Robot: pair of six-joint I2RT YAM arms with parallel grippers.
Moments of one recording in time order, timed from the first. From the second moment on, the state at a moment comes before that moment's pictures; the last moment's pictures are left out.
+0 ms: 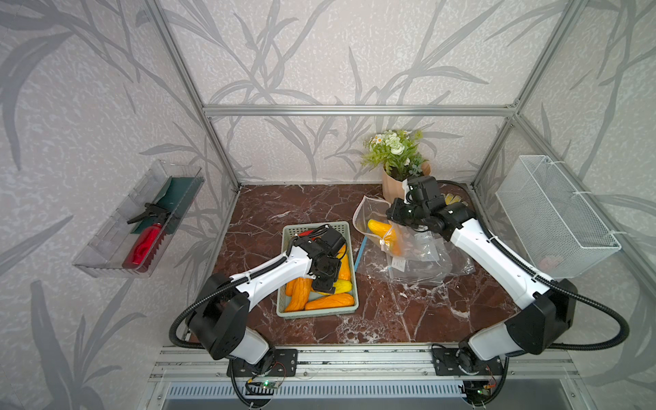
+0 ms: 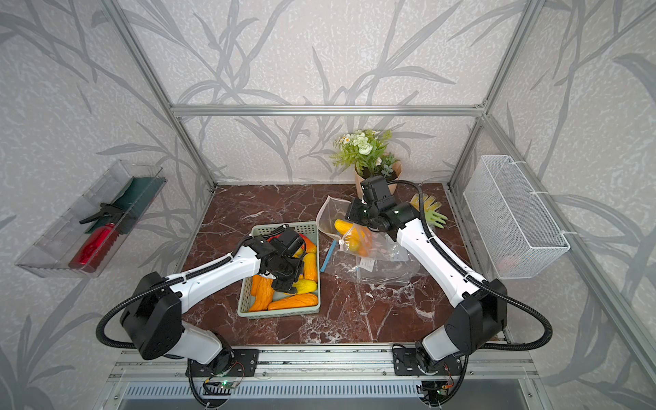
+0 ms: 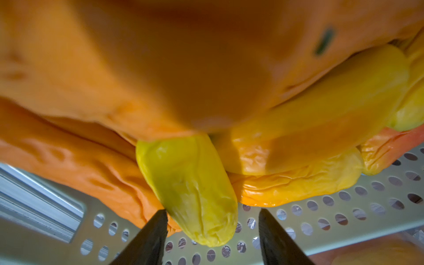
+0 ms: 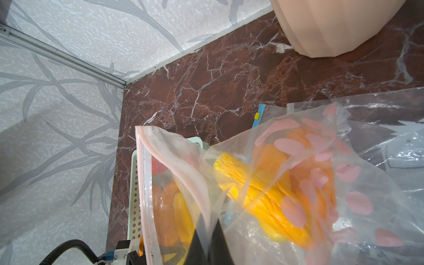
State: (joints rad) left arm -0.67 1.51 1.04 -0.89 0.14 -2.04; right arm 0.49 1.51 1.46 -0.66 -0.11 0.73
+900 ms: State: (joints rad) left arm -0.67 1.61 1.13 -0.93 0.03 -1.97; right arm 0.49 1.51 1.42 -0.65 -0.12 0.73
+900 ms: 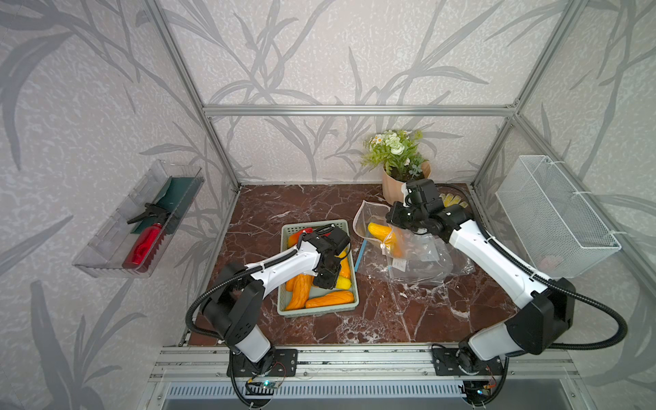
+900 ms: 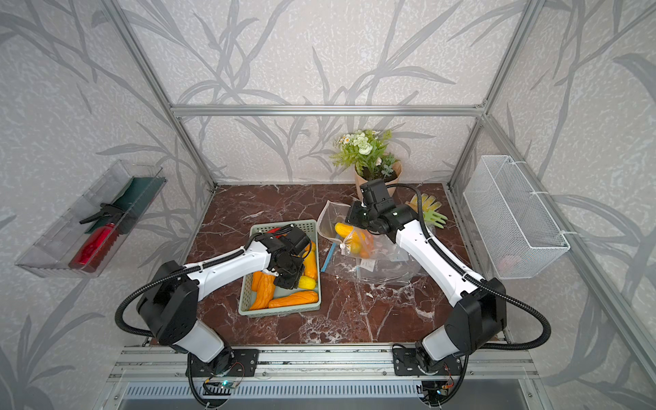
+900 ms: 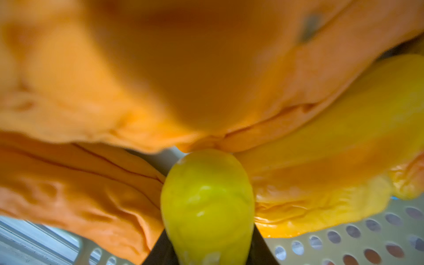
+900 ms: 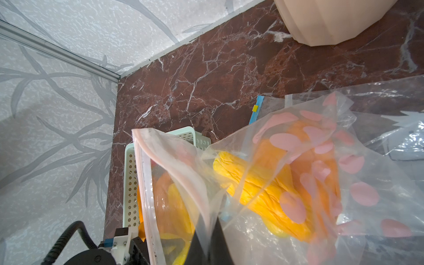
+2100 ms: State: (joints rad) left arm -0.73 1.78 1.71 -0.69 -0.09 -1.11; right arm 0.49 1.52 1.51 -0.67 -0.14 0.79
